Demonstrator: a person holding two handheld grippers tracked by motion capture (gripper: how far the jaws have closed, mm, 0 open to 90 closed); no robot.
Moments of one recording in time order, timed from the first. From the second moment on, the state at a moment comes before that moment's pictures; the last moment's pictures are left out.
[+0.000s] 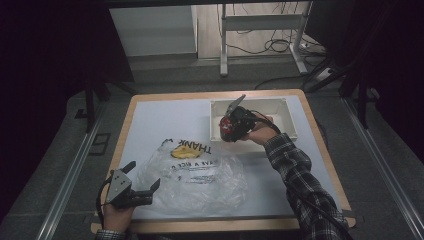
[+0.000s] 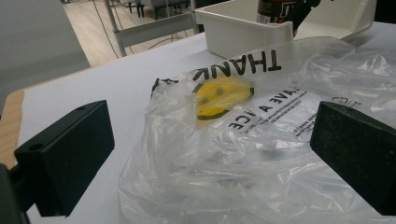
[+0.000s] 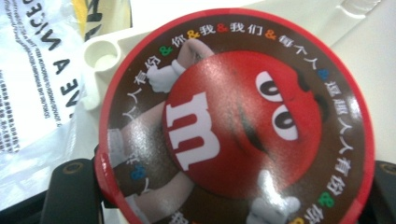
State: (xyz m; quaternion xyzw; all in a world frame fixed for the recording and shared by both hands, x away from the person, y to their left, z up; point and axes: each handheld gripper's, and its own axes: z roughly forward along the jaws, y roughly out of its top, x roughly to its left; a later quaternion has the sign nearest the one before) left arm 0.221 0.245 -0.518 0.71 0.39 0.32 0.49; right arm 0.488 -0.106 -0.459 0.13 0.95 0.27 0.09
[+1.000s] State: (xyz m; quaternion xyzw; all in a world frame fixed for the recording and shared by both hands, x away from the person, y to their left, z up) left arm 0.221 0.245 -0.518 0.71 0.39 0.32 0.49; right arm 0.513 -0.091 -0.482 0.13 0.95 0.26 0.09
